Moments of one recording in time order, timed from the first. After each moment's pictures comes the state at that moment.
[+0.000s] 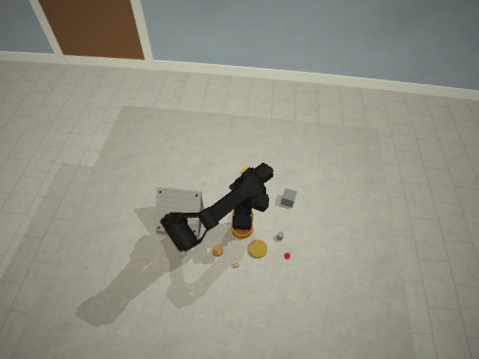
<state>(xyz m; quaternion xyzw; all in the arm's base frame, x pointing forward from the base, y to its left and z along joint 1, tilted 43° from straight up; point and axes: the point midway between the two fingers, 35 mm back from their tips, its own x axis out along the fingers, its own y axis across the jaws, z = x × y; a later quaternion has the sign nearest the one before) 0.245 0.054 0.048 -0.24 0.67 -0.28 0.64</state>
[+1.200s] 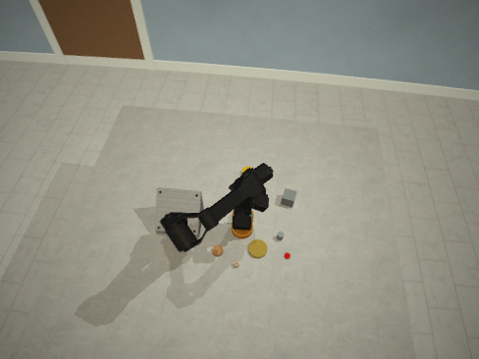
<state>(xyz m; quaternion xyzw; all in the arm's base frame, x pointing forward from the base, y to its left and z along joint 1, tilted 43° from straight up) 0.245 0.053 0.047 -0.24 0.67 -0.27 0.64</state>
